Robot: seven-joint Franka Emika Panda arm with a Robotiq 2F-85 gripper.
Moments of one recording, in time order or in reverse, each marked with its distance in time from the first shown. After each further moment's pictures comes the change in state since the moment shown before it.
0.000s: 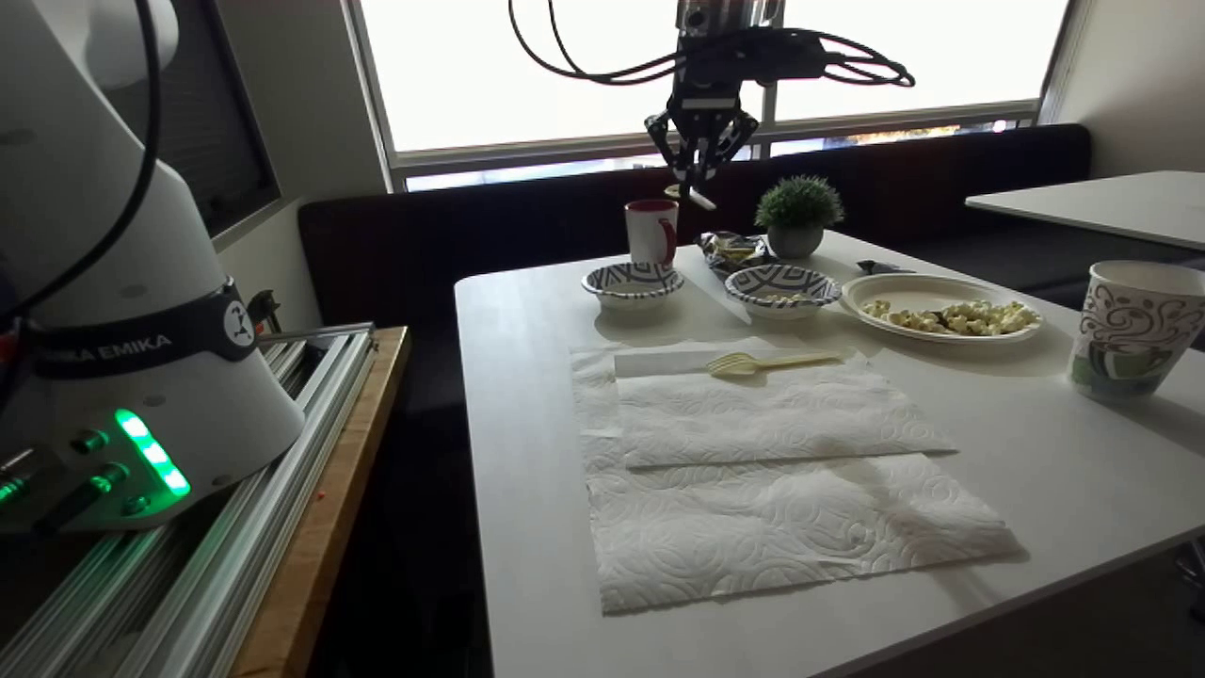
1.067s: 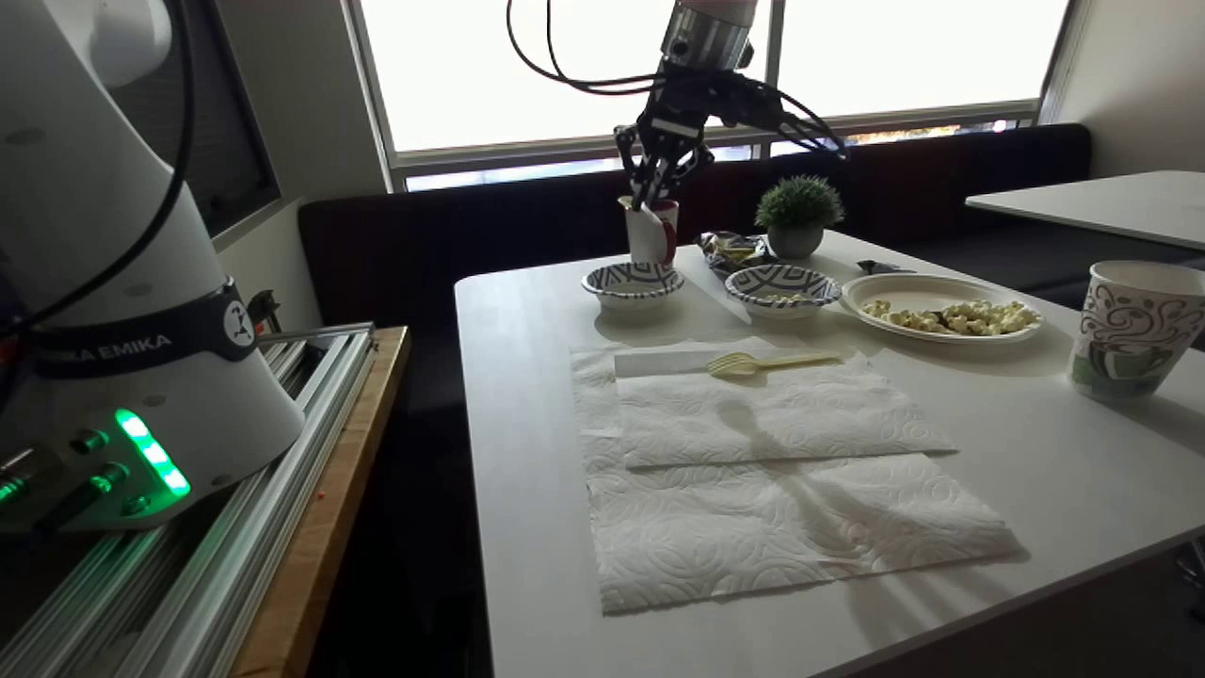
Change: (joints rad) arm 0.054 0.093 -0.013 0.090 0.041 -0.242 0.022
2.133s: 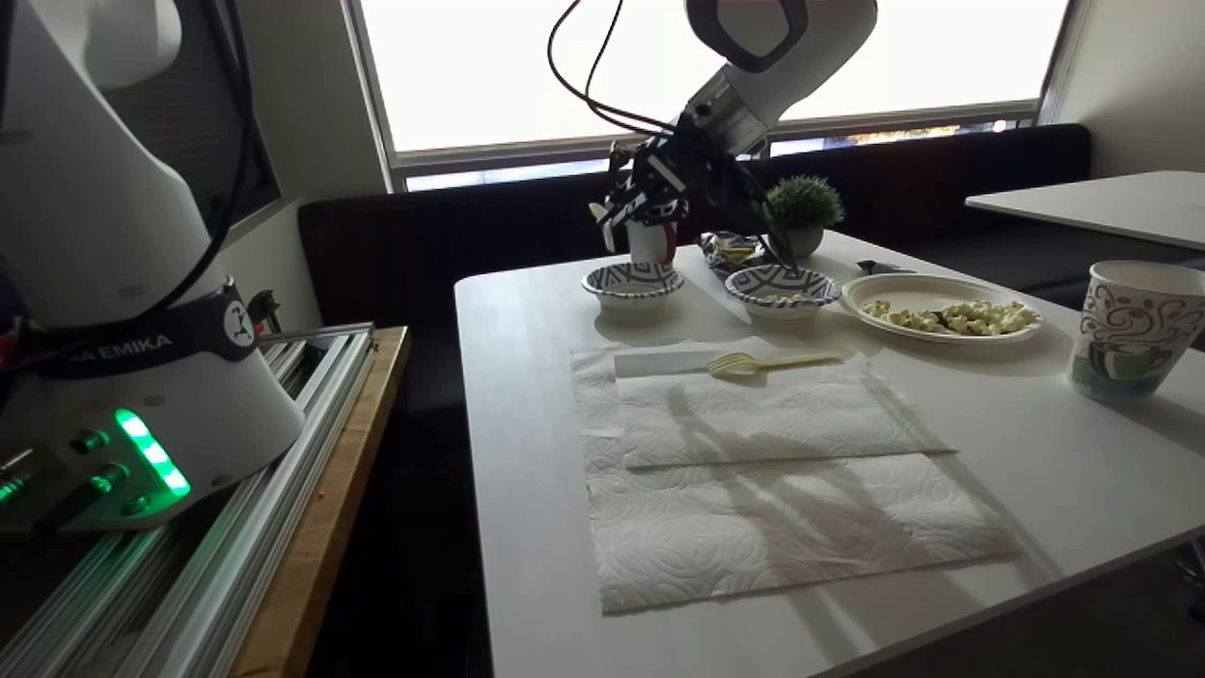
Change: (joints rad) arm -0.077 0.233 -0.030 0.183 0.129 -0.410 0.021
